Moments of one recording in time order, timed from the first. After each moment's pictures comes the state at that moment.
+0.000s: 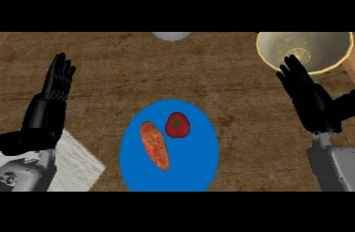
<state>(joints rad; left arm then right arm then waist) -0.18 0.42 -0.18 -1.63 0.19 0.33 -0.11 -0.26 -0.28 -0.03 -1.46 -0.32 0.02 0.15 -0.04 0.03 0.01</state>
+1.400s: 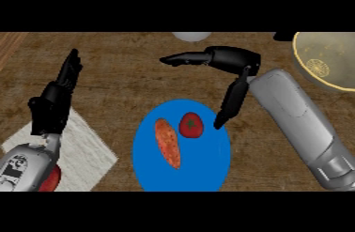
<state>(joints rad) -0.28 0.45 -0.22 -1.53 0.09 0.34 0.11 -0.92 -0.27 0.34 -1.01 -0.02 0.74 -0.36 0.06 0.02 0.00</state>
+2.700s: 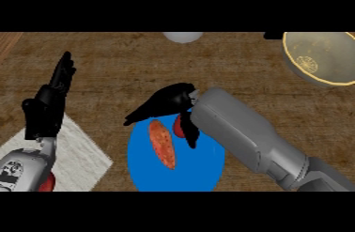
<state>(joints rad) -0.24 0.41 -0.15 -1.56 0.03 0.31 0.15 -1.05 -0.09 0.77 -0.83 0.44 0.64 -0.47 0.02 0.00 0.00</state>
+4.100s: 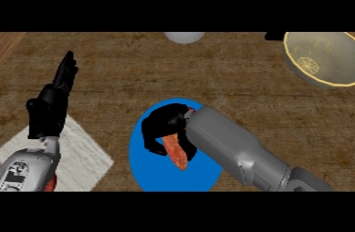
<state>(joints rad) -0.24 0.33 -0.09 -1.57 -0.06 0.25 0.16 -0.98 -0.01 0.89 -0.70 0.55 0.42 -0.67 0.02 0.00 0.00</state>
